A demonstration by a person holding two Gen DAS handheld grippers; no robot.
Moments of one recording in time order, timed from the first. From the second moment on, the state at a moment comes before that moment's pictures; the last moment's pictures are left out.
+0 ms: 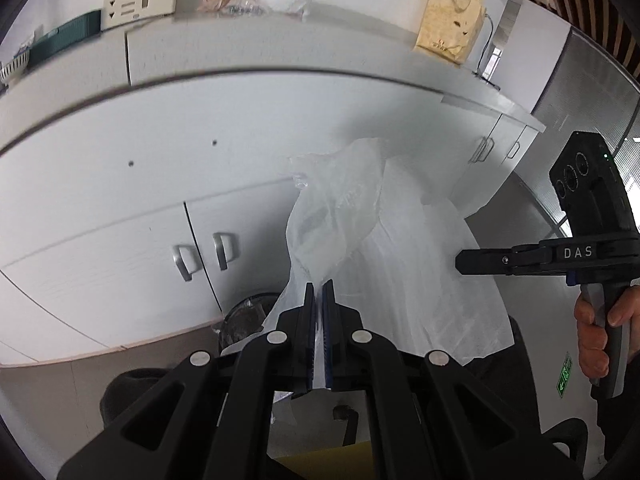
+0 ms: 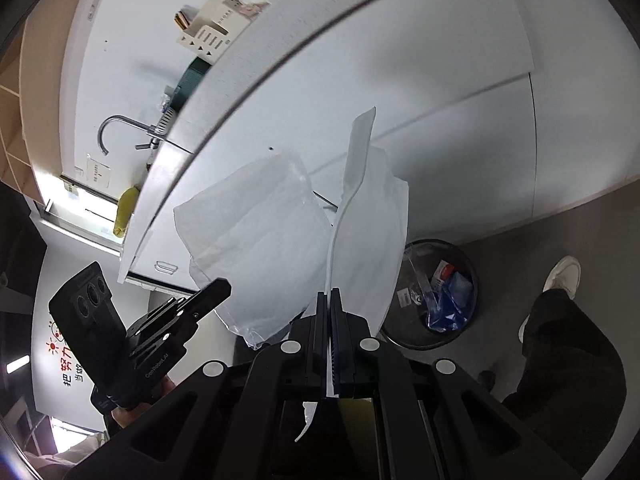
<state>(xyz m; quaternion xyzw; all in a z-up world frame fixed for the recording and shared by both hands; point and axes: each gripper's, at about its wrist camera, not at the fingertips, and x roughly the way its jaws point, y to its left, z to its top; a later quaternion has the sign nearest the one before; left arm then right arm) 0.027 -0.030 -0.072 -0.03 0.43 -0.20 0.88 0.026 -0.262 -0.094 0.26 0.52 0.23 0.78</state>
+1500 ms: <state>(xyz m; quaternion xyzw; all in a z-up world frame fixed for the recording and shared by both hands) 0.136 -0.064 -0.340 0.01 0.62 -0.14 0.77 0.119 -0.211 -0.336 0.12 0.66 0.02 0.74</state>
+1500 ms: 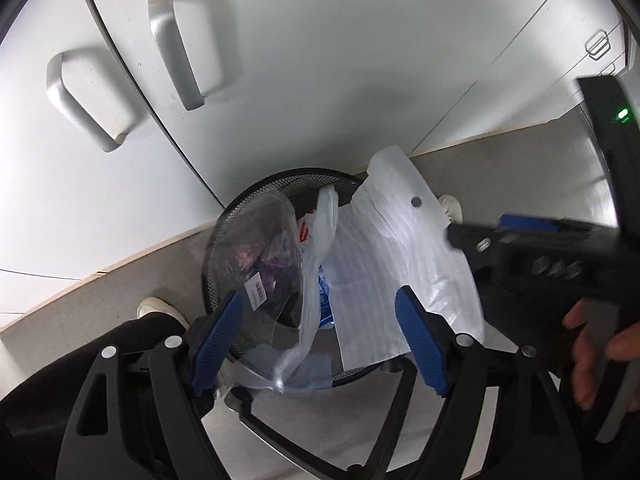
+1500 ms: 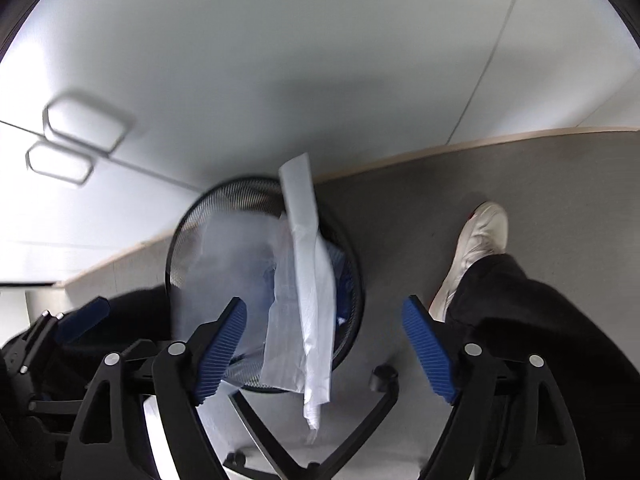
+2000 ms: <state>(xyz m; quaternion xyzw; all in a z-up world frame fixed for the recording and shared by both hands) 0.110 -0.044 -0.254 0.04 0.53 -0.11 0.84 0.082 -0.235 -0.207 0.11 0.54 0.02 0.83</state>
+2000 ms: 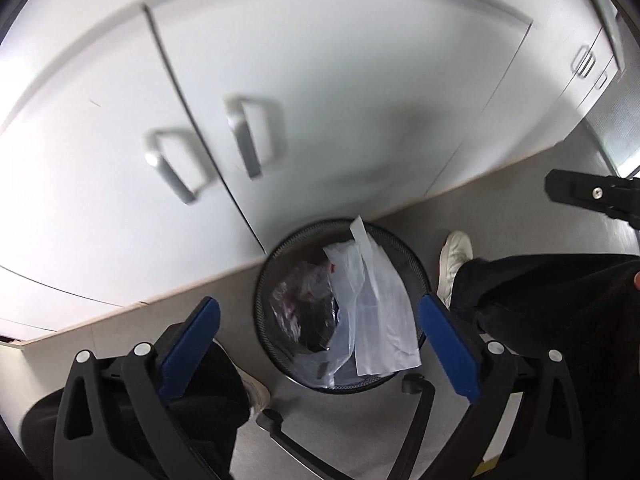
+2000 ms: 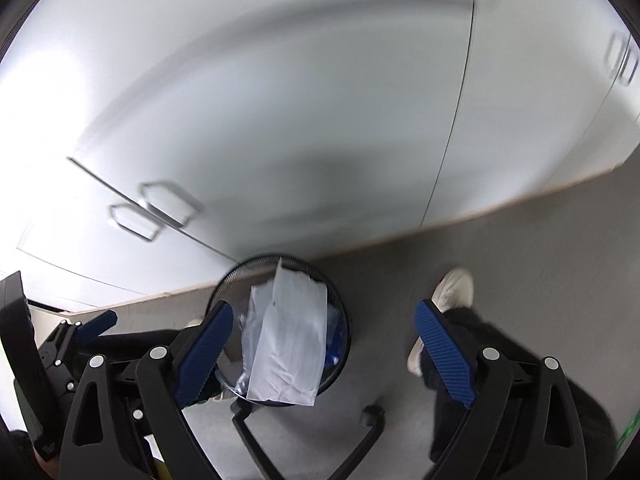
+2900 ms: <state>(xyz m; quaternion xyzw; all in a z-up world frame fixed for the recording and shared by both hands) 0.194 0.043 0.146 0.06 0.23 -0.09 0.97 0.151 -0.196 0.126 -0.01 0.27 0.19 0.94</state>
